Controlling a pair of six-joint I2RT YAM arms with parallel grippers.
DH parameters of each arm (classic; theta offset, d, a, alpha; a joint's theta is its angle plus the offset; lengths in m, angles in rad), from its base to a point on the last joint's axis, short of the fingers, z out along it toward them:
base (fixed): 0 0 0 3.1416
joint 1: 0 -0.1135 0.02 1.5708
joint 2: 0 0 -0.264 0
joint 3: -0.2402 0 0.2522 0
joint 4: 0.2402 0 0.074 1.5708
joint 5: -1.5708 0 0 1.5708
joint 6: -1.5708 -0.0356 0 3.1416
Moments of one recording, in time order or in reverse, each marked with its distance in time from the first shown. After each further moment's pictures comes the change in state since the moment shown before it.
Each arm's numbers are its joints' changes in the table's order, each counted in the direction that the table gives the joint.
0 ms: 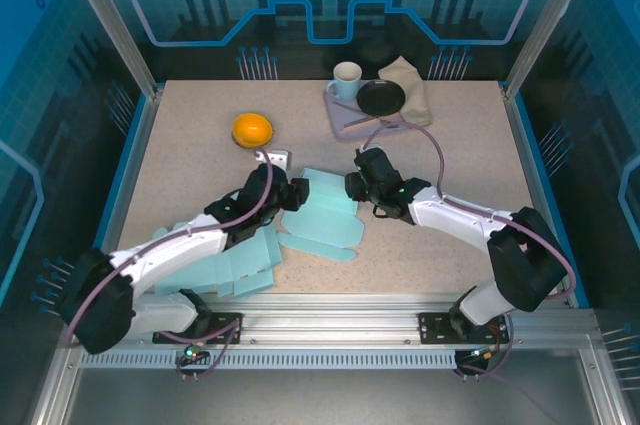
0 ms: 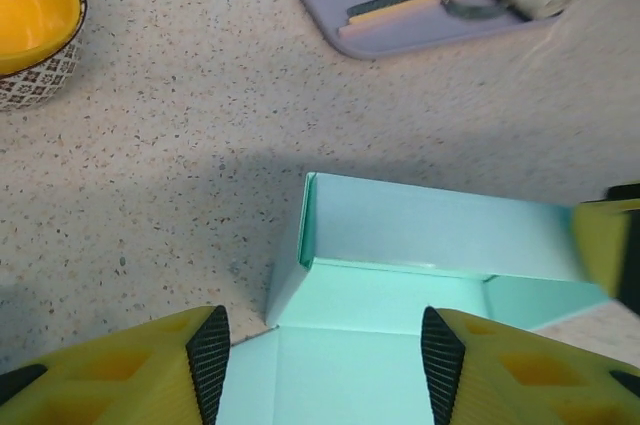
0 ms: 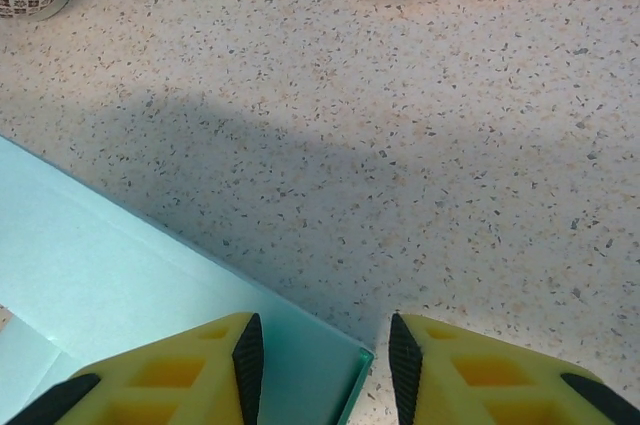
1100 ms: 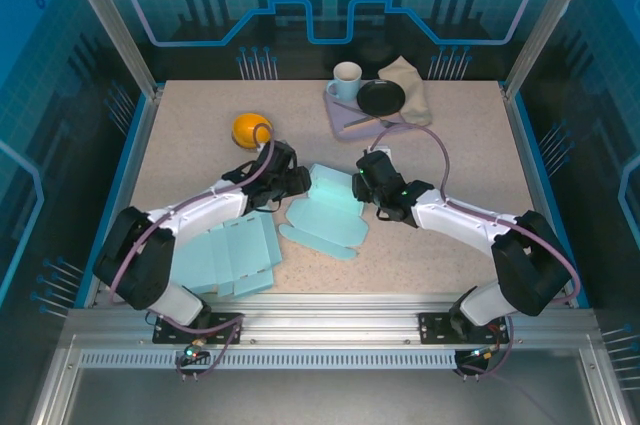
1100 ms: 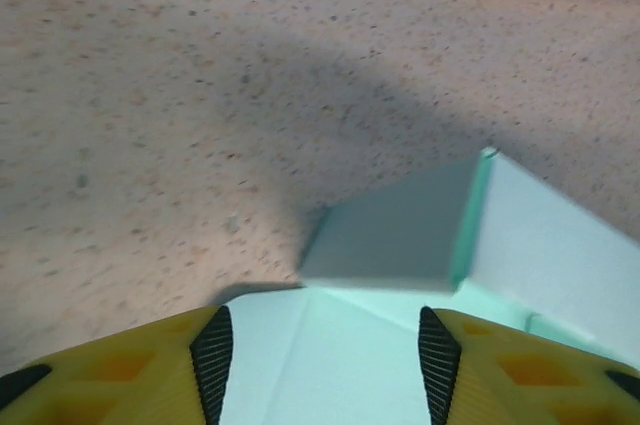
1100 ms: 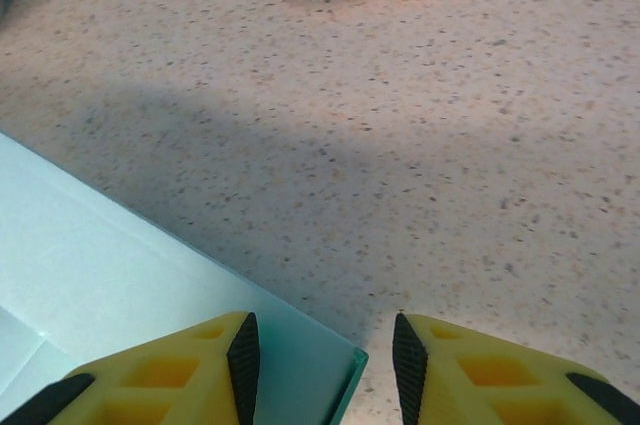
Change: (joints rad) left arm -0.120 0.284 -0.217 0.212 -0.159 0.242; right arm 0.000 -0.027 0.023 0.040 -0.108 -0.067
